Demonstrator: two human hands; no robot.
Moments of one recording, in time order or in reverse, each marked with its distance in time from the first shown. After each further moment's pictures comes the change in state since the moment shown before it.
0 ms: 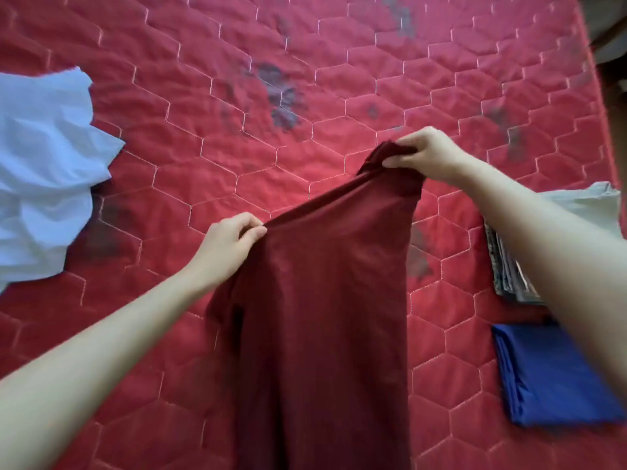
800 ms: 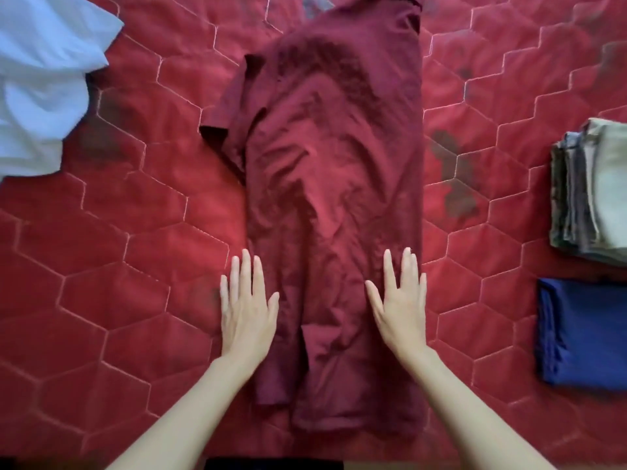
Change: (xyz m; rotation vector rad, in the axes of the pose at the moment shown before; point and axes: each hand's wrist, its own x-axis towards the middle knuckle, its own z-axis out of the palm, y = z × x) left_hand -0.173 -0.099 0.154 0.474 0.057 -0.202; right_hand -0.231 0.027 0.300 -0.181 0.110 0.206
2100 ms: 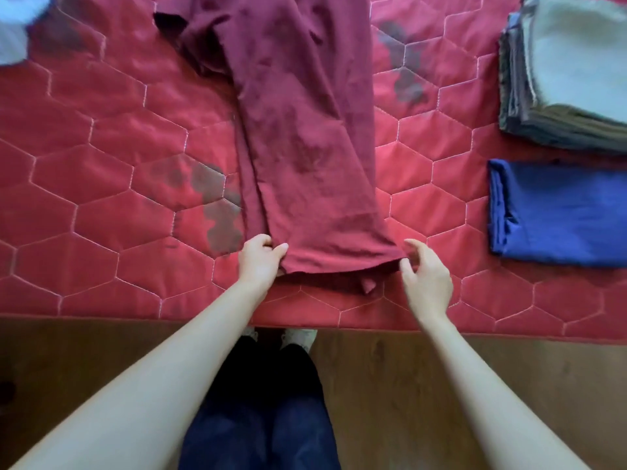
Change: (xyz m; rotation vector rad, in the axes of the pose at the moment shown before) left_hand -0.113 0.072 0.048 -0.890 -0.217 -0.535; right_hand -0.159 0.118 -0.007 0.367 0.147 0.307
